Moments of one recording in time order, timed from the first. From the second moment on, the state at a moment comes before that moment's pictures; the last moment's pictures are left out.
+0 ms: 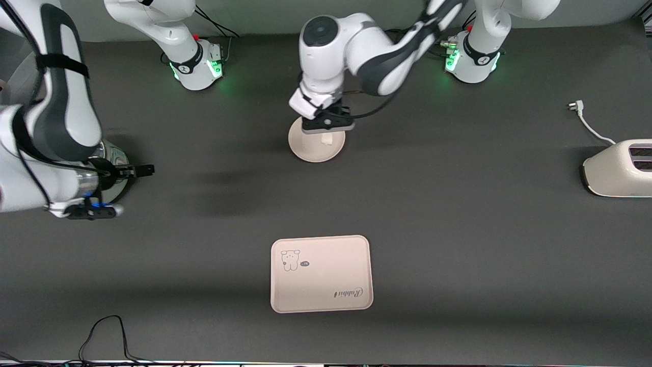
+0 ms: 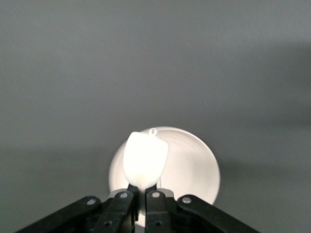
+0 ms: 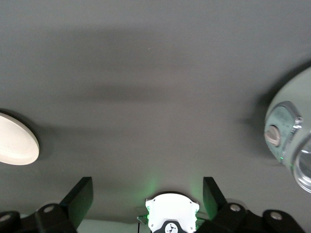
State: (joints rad) left arm -0.66 0.41 -0.39 -1.75 0.20 2.17 -1.26; right arm 0.08 0.33 -0.06 -1.61 0.08 1.44 -0.01
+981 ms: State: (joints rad) left arm -0.78 0.65 -0.39 -1.74 0.45 2.32 -1.56; right arm 0.11 0.22 -0.13 -1.99 0.26 1.71 -0.01
